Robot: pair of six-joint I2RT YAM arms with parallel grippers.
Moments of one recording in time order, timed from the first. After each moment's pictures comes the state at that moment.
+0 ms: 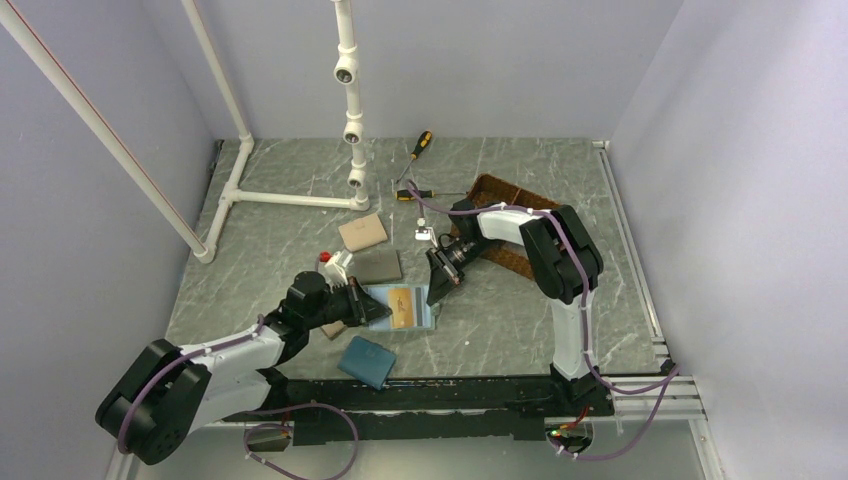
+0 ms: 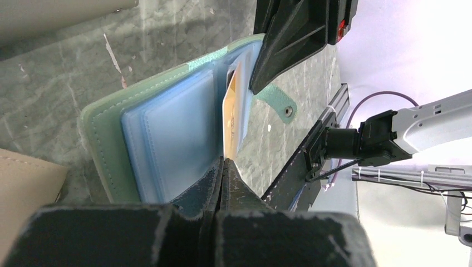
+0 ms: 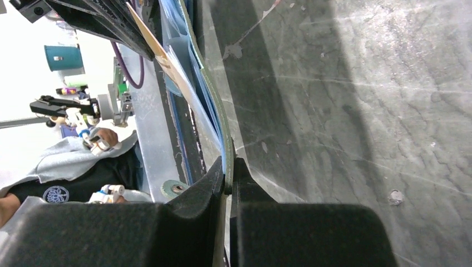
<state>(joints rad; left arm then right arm) -0.57 1.08 0.17 0.51 0.45 -0.87 0.49 2.08 1.29 -0.81 -1.10 -0.35</state>
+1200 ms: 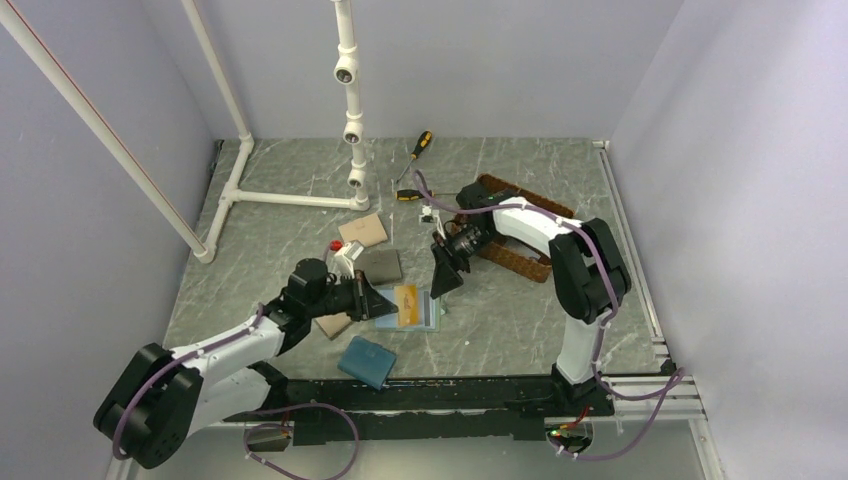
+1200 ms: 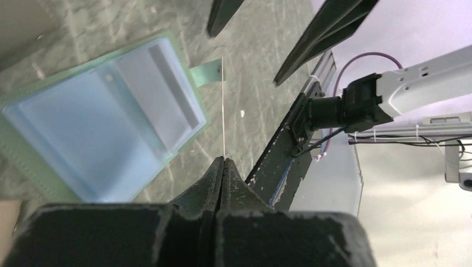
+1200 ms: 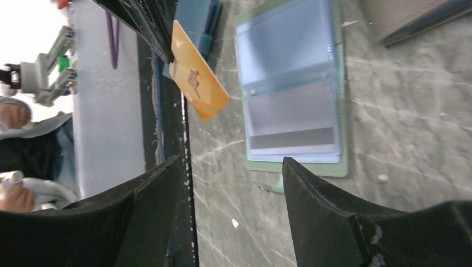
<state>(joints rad) -0.56 1.05 0.27 0.37 0.57 -0.76 0.48 1.86 1.29 -0.85 -1.04 -0.57</state>
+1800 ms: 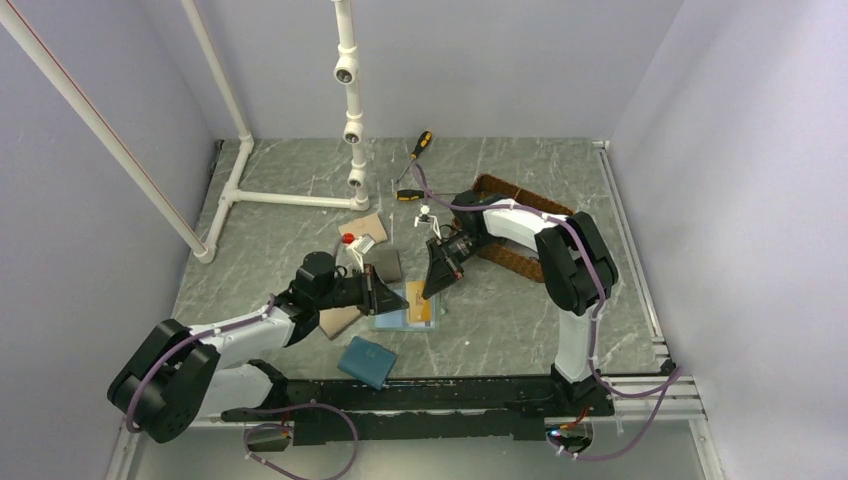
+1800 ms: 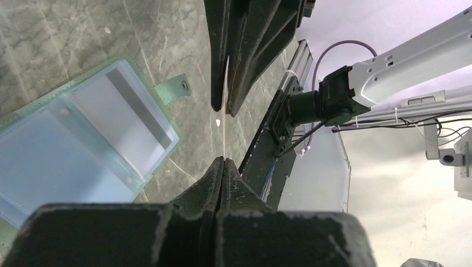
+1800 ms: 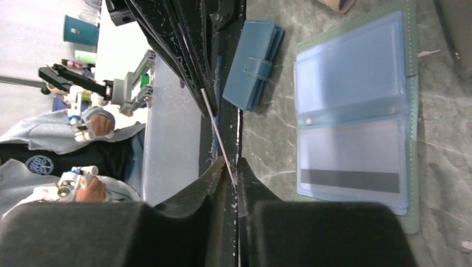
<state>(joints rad) -0.59 1.19 0.33 0.54 0.67 -0.77 0.50 1.96 1.30 -0.89 -1.29 -0.53</state>
